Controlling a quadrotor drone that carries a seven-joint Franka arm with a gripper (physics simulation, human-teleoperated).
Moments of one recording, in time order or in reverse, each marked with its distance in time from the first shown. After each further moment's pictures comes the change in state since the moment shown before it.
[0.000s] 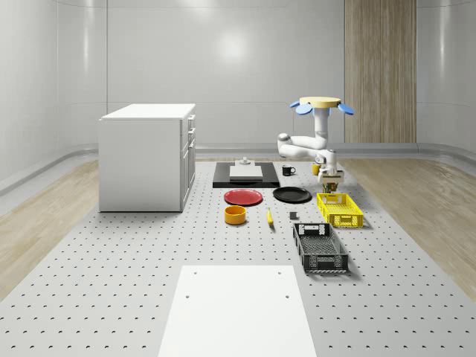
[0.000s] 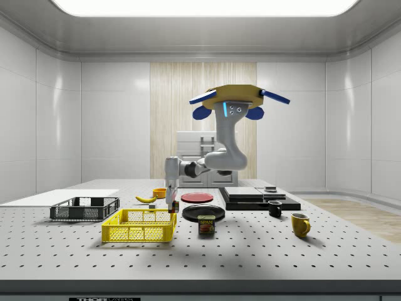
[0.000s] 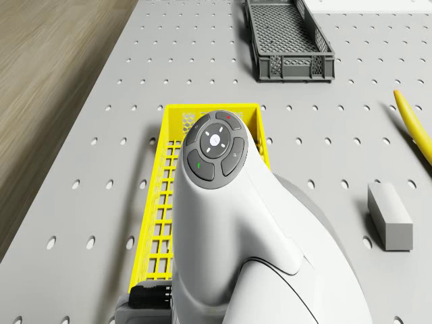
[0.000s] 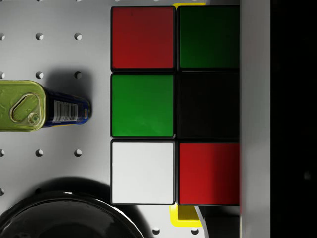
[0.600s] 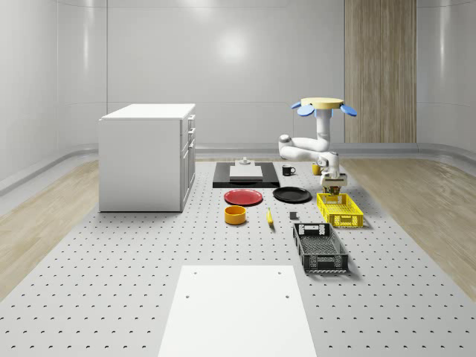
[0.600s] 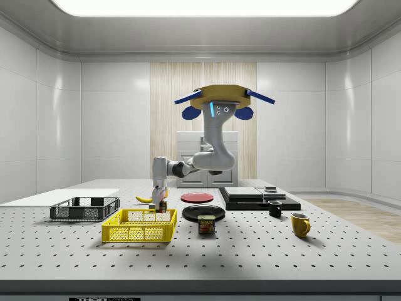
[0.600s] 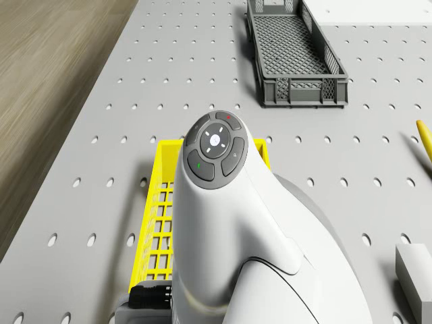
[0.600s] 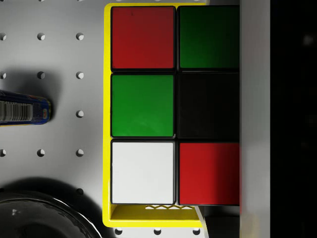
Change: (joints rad) arm -0.002 -0.012 0.001 0.000 0.005 0.011 0.002
